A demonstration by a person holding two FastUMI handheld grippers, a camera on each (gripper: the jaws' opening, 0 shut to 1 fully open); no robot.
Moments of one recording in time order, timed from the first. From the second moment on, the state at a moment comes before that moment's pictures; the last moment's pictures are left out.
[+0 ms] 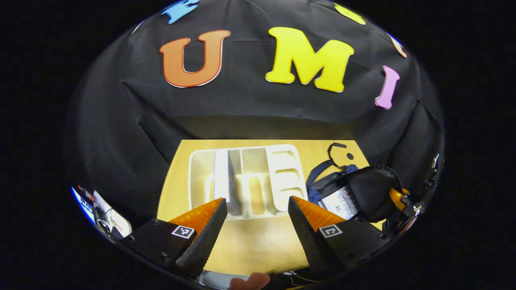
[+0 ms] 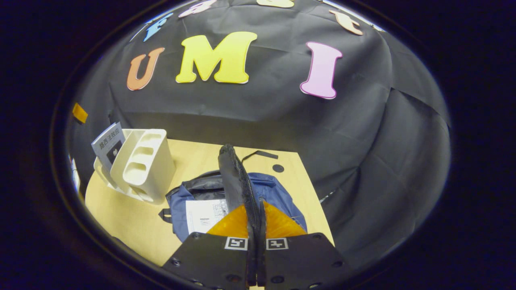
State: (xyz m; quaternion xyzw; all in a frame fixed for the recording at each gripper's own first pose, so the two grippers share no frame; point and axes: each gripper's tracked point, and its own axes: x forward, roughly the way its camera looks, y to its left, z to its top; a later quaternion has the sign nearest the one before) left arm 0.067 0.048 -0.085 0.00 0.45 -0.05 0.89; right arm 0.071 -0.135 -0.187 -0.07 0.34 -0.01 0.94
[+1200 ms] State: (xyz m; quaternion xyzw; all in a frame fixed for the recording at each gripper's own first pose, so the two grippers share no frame) left arm 0.139 0.082 -0.226 -0.05 0.70 -0.04 0.71; right arm 0.066 -0.147 -0.194 -0.06 0.34 -0.03 0.94
